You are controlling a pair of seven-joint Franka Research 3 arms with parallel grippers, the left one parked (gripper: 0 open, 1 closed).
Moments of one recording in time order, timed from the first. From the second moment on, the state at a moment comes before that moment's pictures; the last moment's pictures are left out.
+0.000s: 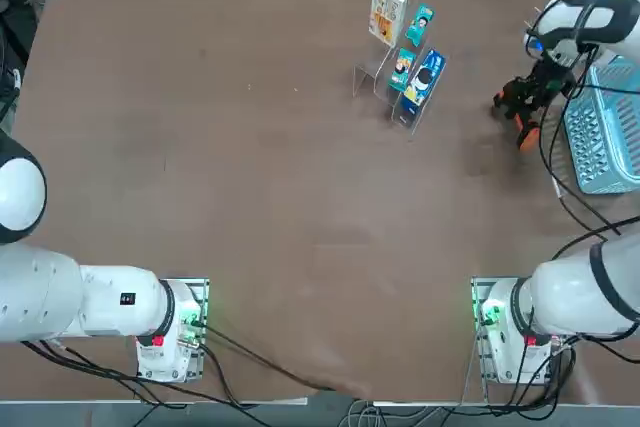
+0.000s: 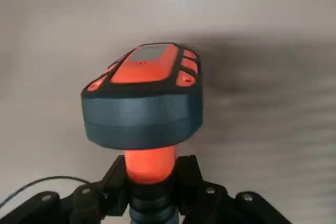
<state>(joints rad) -0.05 0.21 -0.14 -2.26 0.16 2.18 -0.24</state>
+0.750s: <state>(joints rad) 0.02 0.14 -0.13 -2.49 0.14 2.38 -0.12</state>
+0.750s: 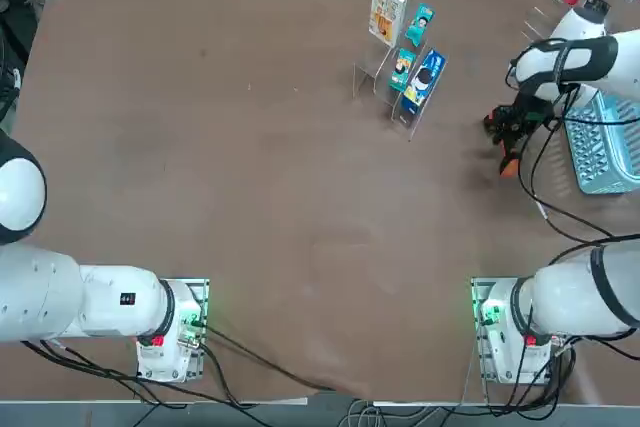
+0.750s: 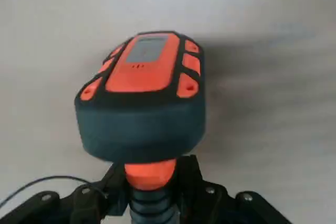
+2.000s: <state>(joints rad) 0.06 0.06 -0.13 -1.99 0.12 1.93 -0.01</state>
